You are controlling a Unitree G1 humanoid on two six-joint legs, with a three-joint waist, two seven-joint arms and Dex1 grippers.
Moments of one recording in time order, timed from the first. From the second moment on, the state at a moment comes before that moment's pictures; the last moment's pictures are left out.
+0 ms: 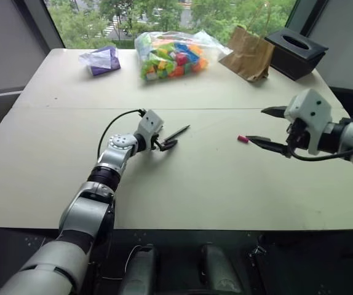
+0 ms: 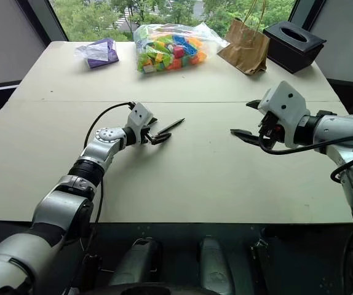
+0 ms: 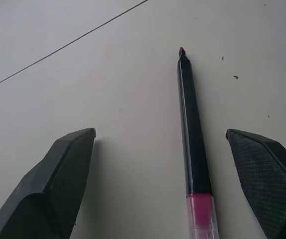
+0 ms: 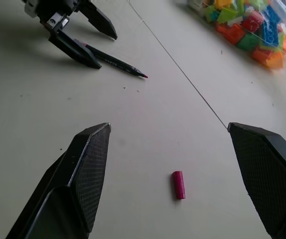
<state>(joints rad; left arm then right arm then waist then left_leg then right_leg) -0.93 0.24 -0.13 0.97 -0.04 0.02 -0.70 -0.42 -1.00 -0.15 -0.37 0.40 0.64 0.87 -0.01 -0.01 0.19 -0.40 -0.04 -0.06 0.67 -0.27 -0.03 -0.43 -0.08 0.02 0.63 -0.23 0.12</state>
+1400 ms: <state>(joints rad) -0.52 0.49 0.06 -0.09 -0.29 0.62 -0.76 -0.54 -0.65 -0.05 0.31 0.26 0.21 0.83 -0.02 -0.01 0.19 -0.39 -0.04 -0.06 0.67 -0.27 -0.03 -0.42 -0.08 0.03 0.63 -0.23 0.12</state>
